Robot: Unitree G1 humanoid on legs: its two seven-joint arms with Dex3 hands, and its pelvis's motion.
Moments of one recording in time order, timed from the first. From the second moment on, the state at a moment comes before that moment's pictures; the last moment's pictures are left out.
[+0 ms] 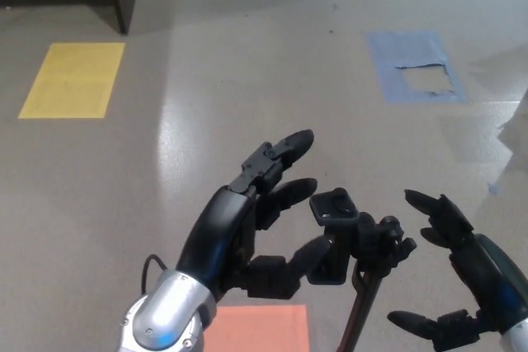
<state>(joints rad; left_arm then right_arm) -0.11 0.06 -0.27 -0.19 -0.10 0.17 -0.16 0.01 -0.39 0.19 -0.12 -0.36 0.10 0.07</state>
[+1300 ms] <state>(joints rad) -0.15 -0.02 -0.22 -0.16 -0.17 0.28 -0.17 -0.09 -0.29 0.27 -0.01 -0.39 0.12 0.07</state>
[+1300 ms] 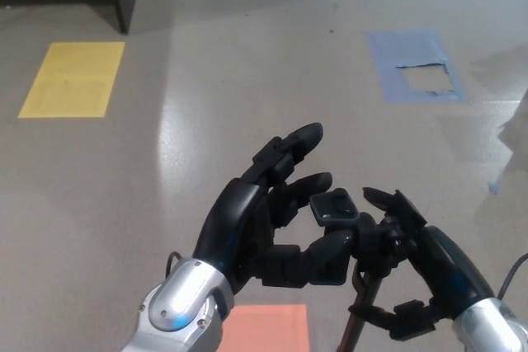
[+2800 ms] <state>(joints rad) -0.25 -0.07 -0.25 -0.17 -0.10 0.39 -0.02 -0.33 -0.14 0.28 0.53 -0.44 -0.23 -0.22</state>
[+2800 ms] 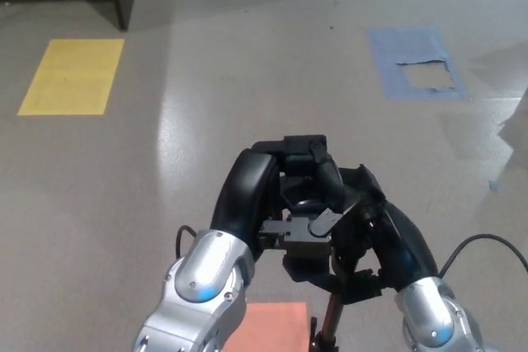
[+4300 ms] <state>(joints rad) -0.49 -0.18 -0.17 -0.28 -0.18 0.40 0.12 -0.33 -0.05 0.14 0.58 -0.31 -0.32 -0.21</state>
